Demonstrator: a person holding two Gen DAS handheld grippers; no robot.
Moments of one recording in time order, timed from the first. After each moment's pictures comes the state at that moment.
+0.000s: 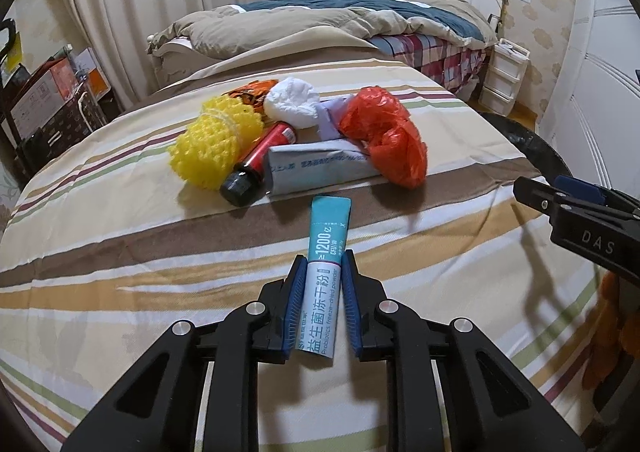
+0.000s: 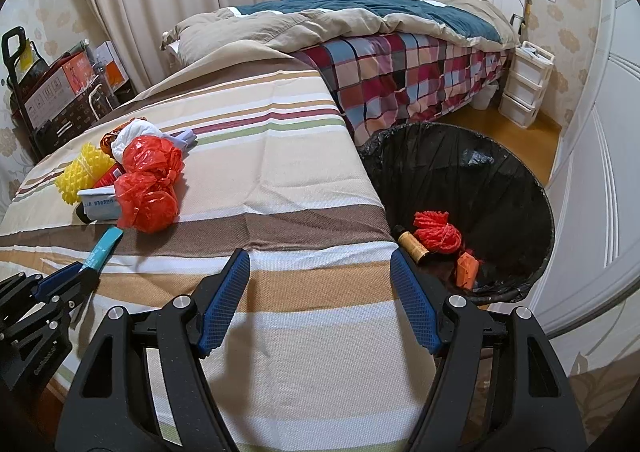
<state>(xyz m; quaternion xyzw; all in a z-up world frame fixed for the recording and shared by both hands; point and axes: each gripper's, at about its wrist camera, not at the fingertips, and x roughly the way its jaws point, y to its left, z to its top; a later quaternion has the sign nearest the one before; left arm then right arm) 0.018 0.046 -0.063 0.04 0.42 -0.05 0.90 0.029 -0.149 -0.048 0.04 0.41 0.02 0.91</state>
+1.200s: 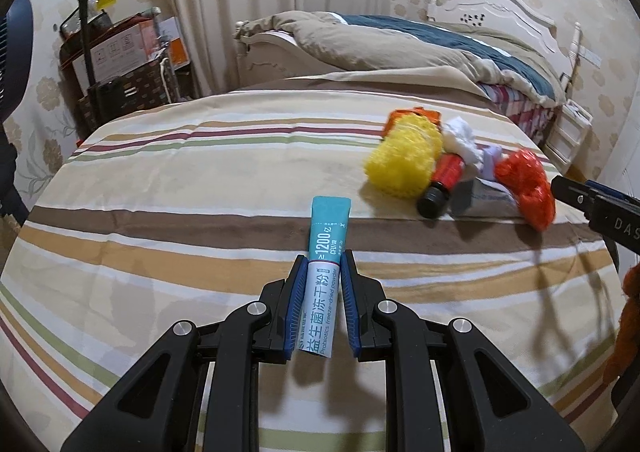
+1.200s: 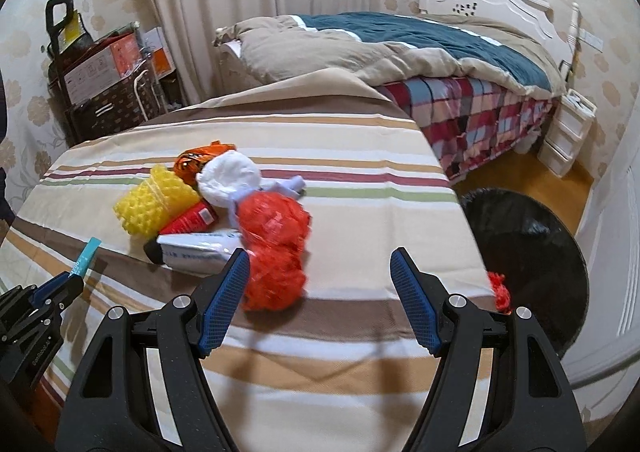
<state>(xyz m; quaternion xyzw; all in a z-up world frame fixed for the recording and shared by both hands) 0.002 0.148 -0.050 -0.03 0.39 0.07 0.92 0.062 -0.063 -0.015 -0.02 0.38 0.10 0.92</state>
